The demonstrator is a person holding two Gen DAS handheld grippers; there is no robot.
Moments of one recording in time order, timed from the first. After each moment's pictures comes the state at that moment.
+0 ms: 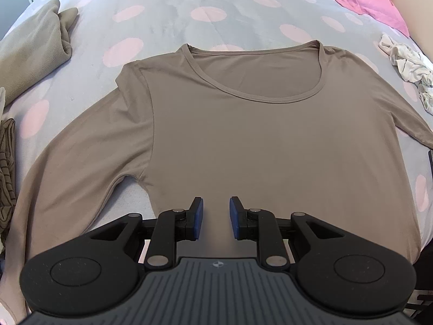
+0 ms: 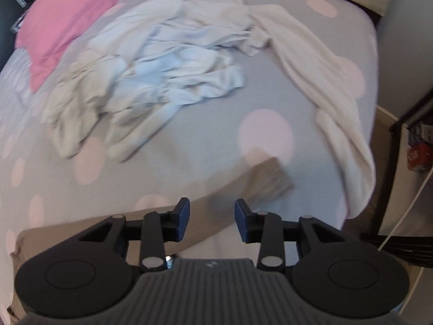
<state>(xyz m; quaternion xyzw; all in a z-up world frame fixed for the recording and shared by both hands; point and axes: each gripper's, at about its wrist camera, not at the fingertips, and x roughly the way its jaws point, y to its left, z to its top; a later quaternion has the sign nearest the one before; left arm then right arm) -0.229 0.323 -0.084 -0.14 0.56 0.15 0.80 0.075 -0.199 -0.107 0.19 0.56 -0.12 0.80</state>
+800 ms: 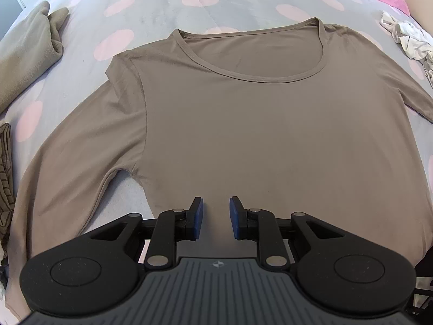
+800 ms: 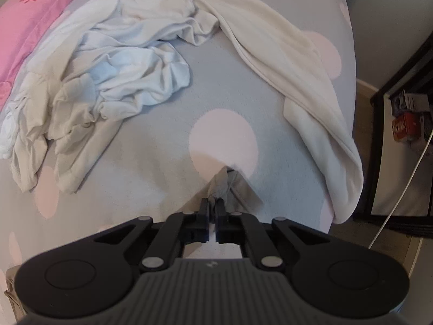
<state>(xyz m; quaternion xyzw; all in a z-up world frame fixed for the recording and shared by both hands) -0.224 0.315 -0.103 -0.11 0.58 0.15 0.79 0.092 -0.229 -0.131 0.21 0.57 -0.17 0.77</state>
